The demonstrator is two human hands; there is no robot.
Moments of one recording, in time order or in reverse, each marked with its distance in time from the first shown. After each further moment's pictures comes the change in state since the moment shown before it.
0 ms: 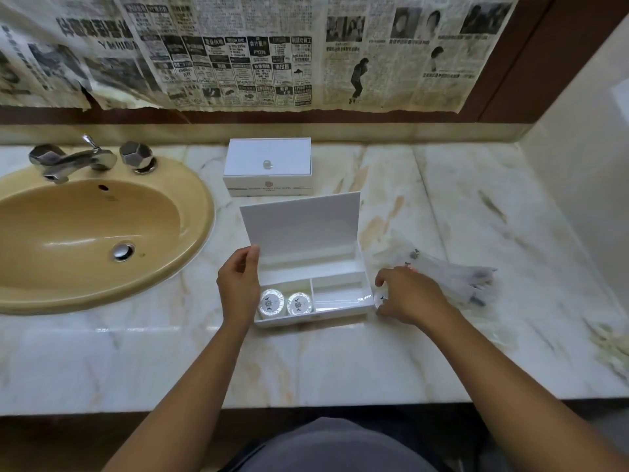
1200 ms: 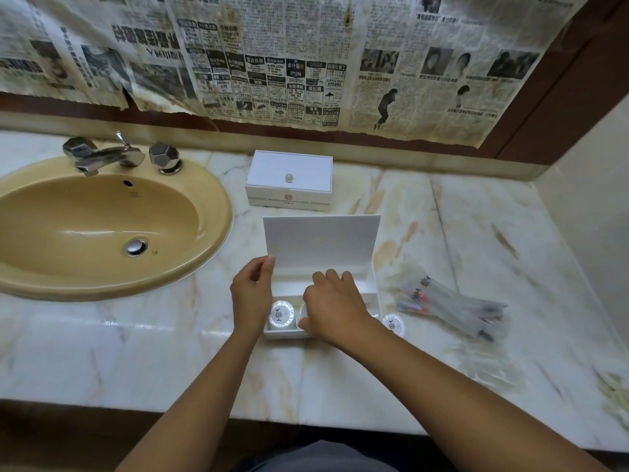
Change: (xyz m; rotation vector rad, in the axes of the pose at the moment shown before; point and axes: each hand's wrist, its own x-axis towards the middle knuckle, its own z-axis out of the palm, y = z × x) left_hand -0.001 0.004 0.001 -0.015 0.029 -0.047; right_hand -0.005 -0.127 -0.004 -0.280 0.175 -0.445
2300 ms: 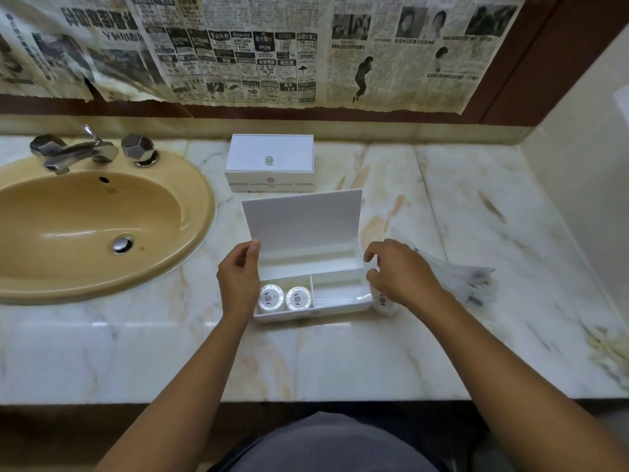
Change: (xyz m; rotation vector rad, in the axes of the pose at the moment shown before) left_hand 0.000 -0.001 0.000 0.013 -0.018 0.030; right_hand -0.038 0.102 0.006 0.382 0.060 0.388
